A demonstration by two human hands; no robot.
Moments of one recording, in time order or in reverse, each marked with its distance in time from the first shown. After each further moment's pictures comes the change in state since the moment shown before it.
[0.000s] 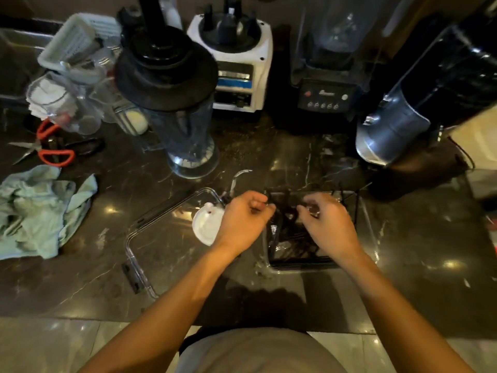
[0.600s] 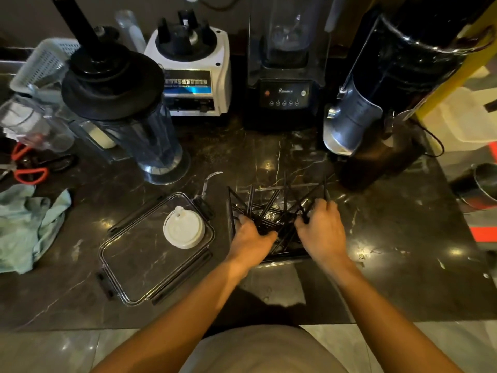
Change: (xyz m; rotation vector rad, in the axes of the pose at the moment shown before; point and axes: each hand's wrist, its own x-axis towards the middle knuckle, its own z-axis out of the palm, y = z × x) left_hand -0.021 -0.013 0.095 0.148 -0.184 -0.289; right_hand -0.024 0.059 -0.016 -0.115 0.017 0.263
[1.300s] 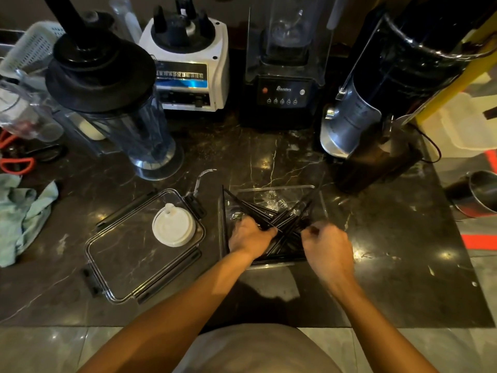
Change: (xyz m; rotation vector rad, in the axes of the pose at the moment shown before) left_hand 0.029 0.007 0.028 0.105 0.053 -0.027; right_hand -0.020 0.022 -0.020 0.091 -0.088 0.127
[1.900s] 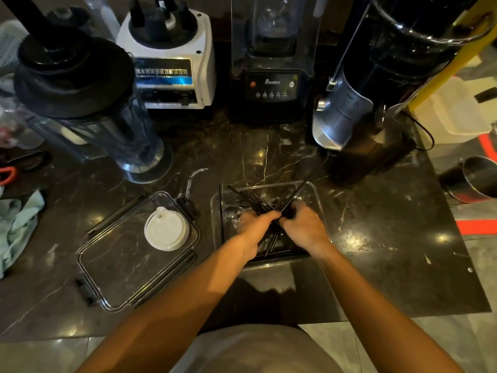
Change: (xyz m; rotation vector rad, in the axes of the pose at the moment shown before) left_hand 0.012 0.023 0.010 -0.638 -0.094 -0.184; right_hand 0.053 -0.014 0.027 0.149 -0.274 0.058
